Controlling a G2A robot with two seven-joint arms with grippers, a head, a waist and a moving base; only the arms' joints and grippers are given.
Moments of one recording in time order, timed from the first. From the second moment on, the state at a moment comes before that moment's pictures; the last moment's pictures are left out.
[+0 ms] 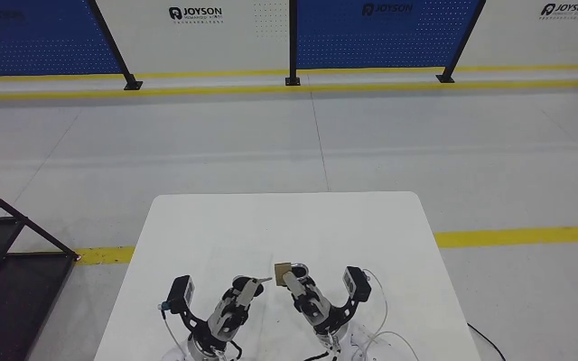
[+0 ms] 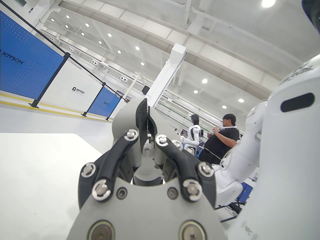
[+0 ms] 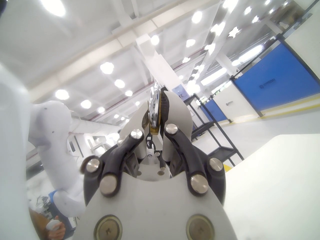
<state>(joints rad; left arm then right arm) 1.95 -1.19 -1.25 -1.73 0.84 -1.01 0.58 -1.52 -1.33 0.76 -1.39 -0.88 -0.99 -0.82</state>
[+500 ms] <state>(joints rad) 1.94 -1.20 -1.24 -1.72 0.87 -1.00 0.61 -1.53 -1.34 0.78 -1.39 -0.89 -1.00 -0.81</state>
